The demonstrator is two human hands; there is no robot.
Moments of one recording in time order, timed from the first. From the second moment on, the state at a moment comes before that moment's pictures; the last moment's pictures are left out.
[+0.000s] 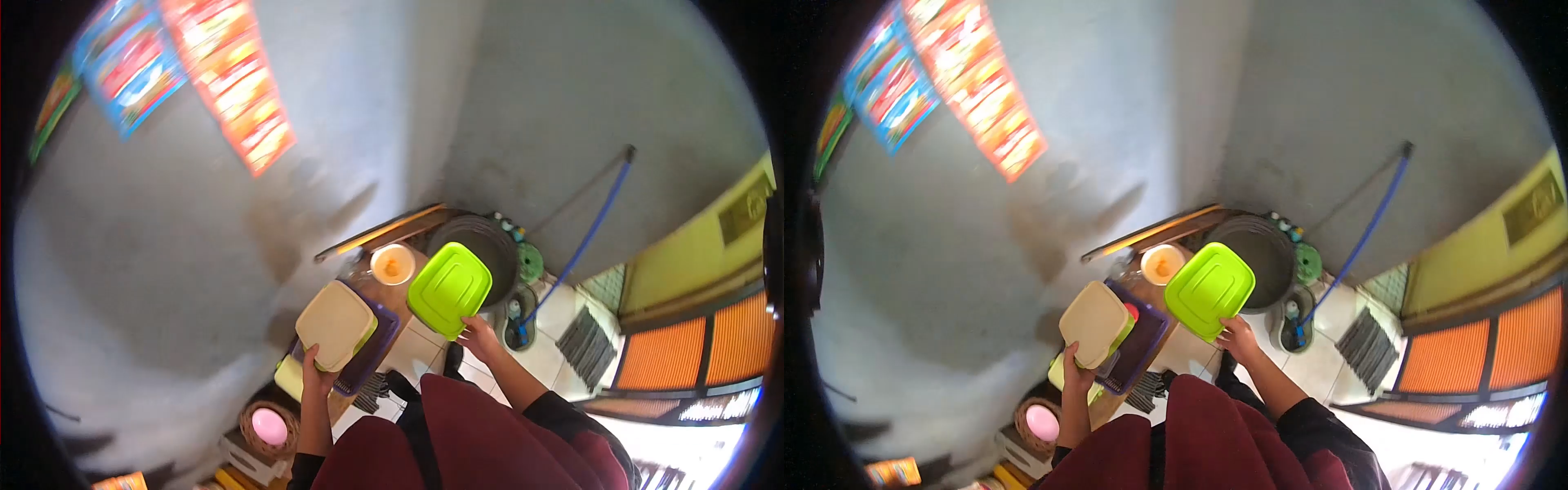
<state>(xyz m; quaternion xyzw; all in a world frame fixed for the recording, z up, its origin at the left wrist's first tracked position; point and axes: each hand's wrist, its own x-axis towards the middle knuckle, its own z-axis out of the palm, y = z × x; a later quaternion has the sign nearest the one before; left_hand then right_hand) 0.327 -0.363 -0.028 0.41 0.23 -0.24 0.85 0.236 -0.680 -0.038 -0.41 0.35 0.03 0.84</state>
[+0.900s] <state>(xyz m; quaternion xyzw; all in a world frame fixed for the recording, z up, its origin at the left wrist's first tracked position) 0.077 -0.953 0.027 0.33 -0.04 -0.78 0.53 -0.216 -0.980 0.009 -0.03 0.45 -0.56 0.69</state>
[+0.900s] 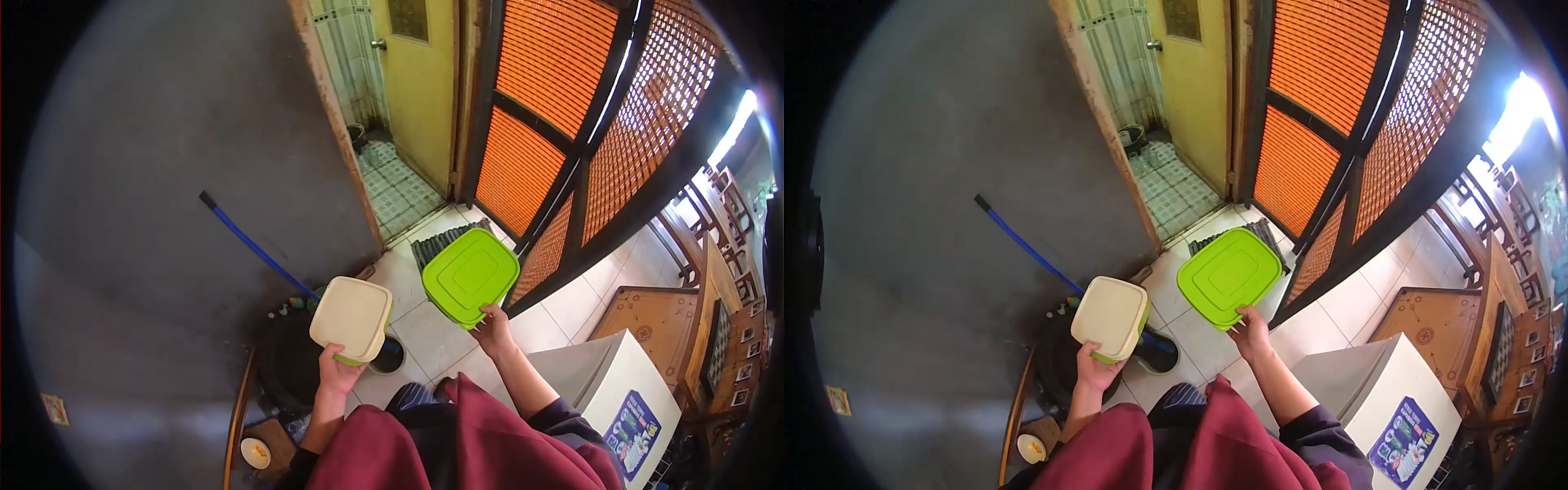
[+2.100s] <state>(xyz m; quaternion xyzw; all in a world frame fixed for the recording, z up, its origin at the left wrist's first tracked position) -0.039 -1.593 -0.064 0.49 0.00 -0.77 0.41 -0.293 -1.617 -0.073 0.06 0.51 -0.42 0.75</state>
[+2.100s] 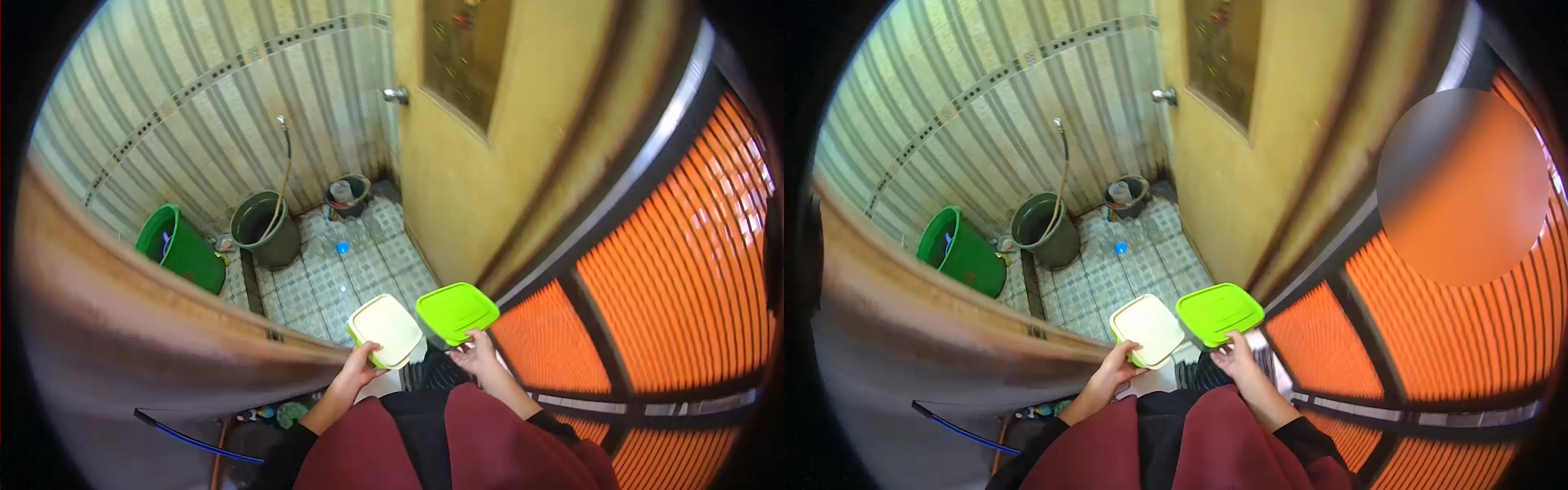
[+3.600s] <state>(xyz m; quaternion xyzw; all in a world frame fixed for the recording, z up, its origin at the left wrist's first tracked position) 0.046 -2.134 -0.662 0.82 -0.22 -0.52 0.00 -0.121 -2.184 -0.572 -0.53 0.77 0.02 0.34</state>
